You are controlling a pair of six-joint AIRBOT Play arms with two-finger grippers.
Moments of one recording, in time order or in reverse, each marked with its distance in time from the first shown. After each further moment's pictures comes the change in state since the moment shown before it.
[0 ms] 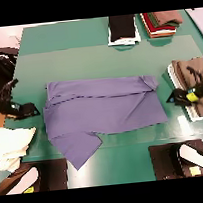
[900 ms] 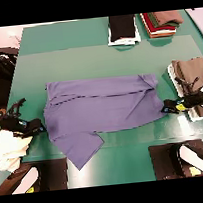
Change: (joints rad) left arm 0.016 0.098 -0.249 -0.021 -0.046 -0.071; right arm 0.125 0.088 -0.173 0.025 -0.148 -0.047
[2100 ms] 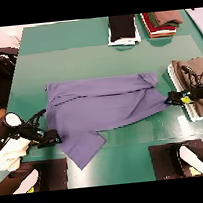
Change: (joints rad) left arm -0.223 0.001 -0.170 -0.121 0.044 -0.051; right arm 0.010 0.064 0.106 0.009 0.051 0.013
